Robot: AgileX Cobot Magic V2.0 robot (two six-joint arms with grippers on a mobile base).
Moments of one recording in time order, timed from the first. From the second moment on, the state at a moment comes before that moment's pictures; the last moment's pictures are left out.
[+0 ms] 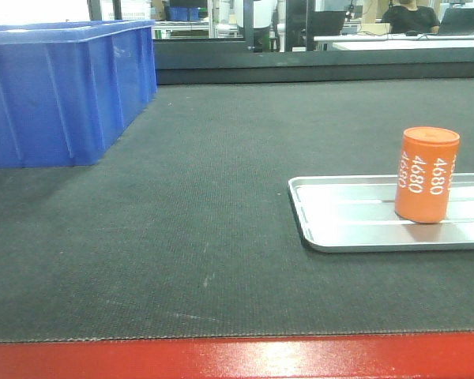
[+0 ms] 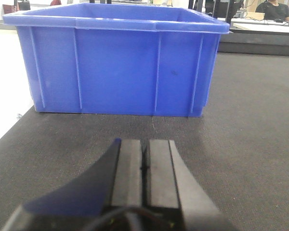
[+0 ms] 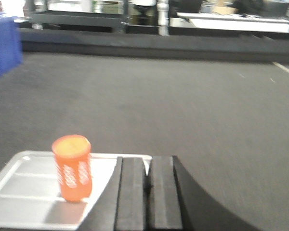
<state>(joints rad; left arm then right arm) -0.05 -0.01 0.03 -0.07 0.07 0.03 -0.04 0.06 -0.18 0.08 0.26 -0.05</state>
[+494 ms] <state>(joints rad) -0.05 -0.01 0.03 -0.07 0.07 0.03 -0.05 -0.01 0.03 0.09 0.06 -0.02</state>
